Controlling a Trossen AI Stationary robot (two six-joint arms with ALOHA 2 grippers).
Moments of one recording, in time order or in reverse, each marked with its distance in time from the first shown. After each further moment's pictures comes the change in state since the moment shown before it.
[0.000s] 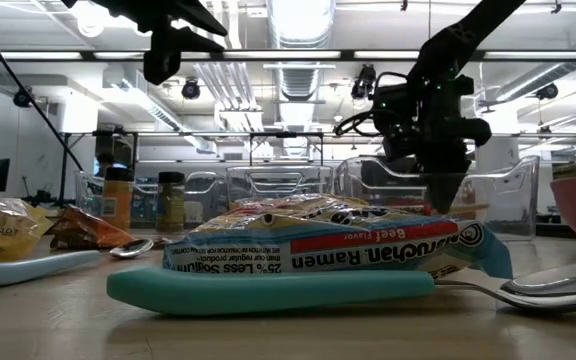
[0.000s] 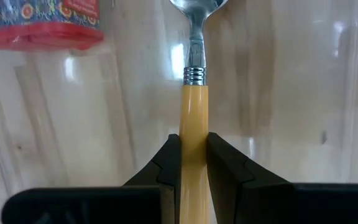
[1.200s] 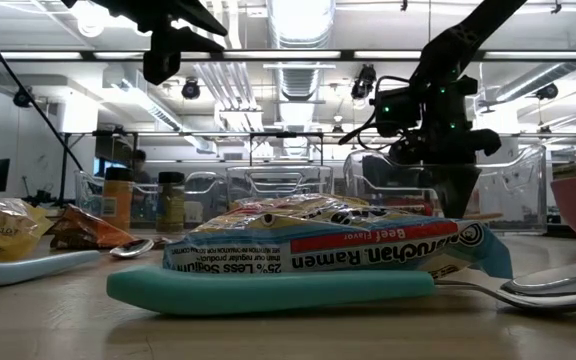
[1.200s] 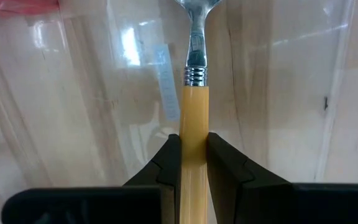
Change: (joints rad) left arm 0.000 0.000 0.000 0.000 0.000 -0.004; right arm 0.028 0.002 -0.029 -0.015 0.112 0.050
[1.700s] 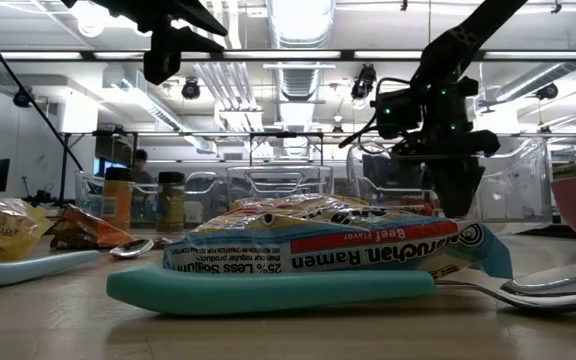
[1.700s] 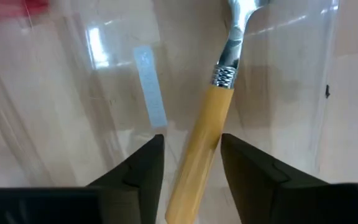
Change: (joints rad) left arm 0.000 0.000 0.000 0.000 0.000 0.014; right arm 0.000 0.001 -0.002 -0.002 0.001 0.047
